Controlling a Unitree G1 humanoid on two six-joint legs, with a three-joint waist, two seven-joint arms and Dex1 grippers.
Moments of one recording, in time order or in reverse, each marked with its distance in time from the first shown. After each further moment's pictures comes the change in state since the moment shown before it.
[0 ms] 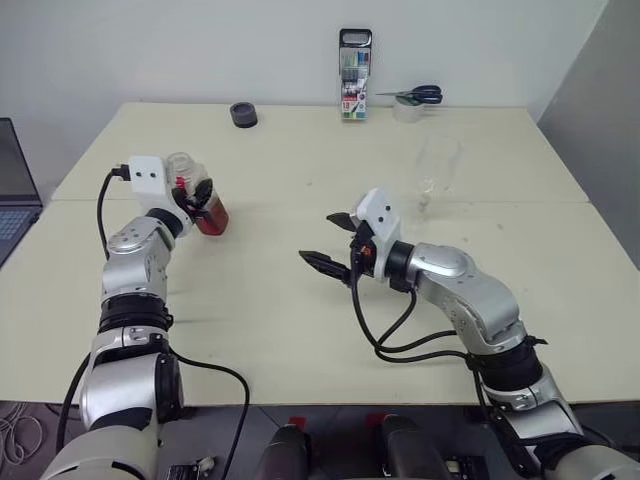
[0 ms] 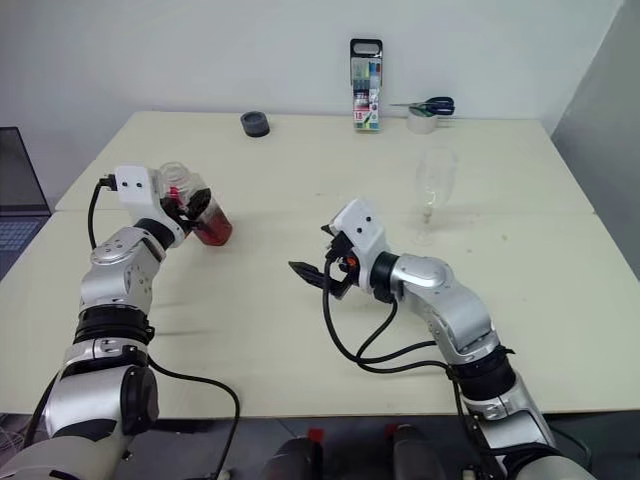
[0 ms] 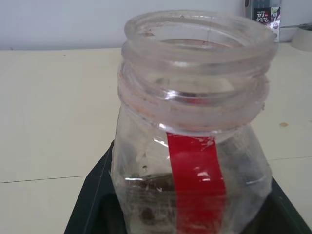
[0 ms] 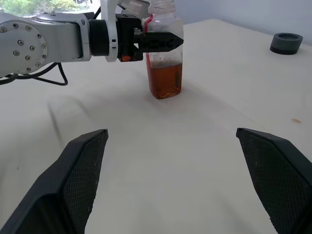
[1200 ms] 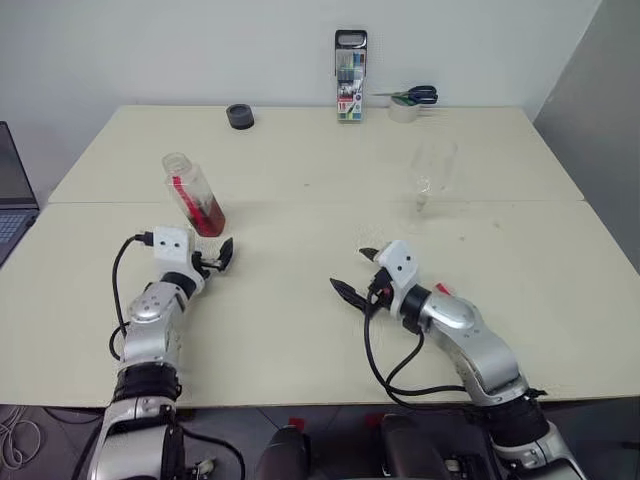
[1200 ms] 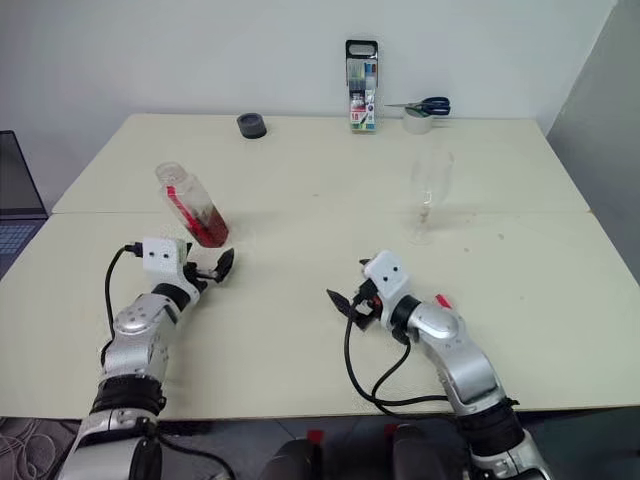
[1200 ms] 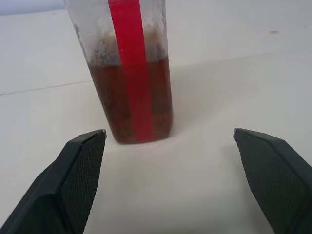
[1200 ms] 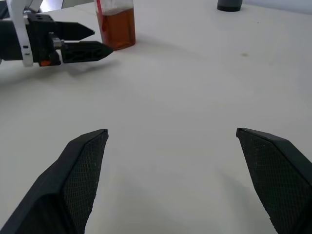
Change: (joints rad) left arm 0.393 -0.091 -0.035 -0.229 0.041 -0.152 0.054; right arm 0.320 0.006 -0.010 -0.009 -0.171 -0.249 -0.082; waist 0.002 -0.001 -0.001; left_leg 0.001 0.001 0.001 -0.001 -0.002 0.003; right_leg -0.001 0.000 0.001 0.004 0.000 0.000
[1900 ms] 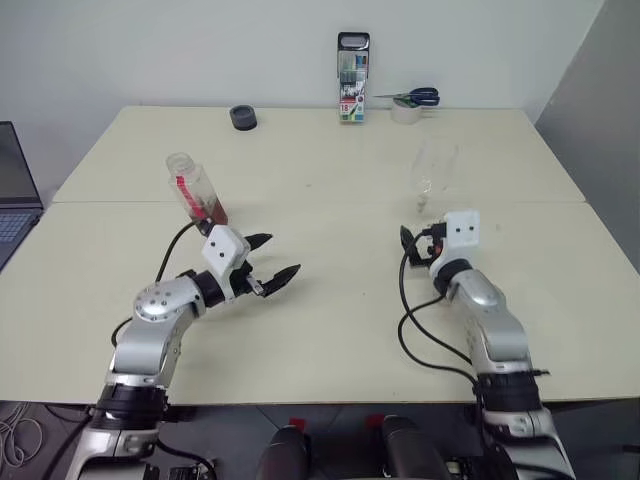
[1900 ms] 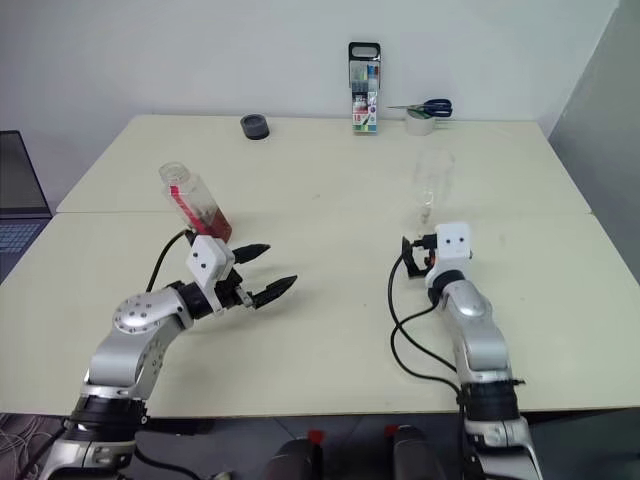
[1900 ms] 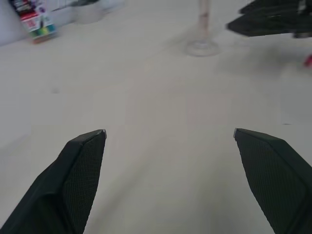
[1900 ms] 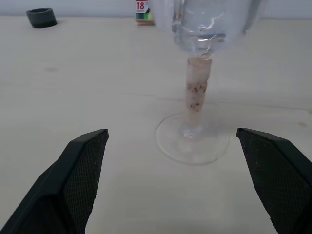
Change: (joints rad) left arm 0.068 0.125 -0.219 -0.483 -0.117 0.188 -0.500; right arm -0.184 0.105 -0.340 0.376 -0.037 -0.103 -0.341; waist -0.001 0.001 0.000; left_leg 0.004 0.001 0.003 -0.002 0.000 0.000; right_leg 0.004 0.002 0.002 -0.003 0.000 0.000
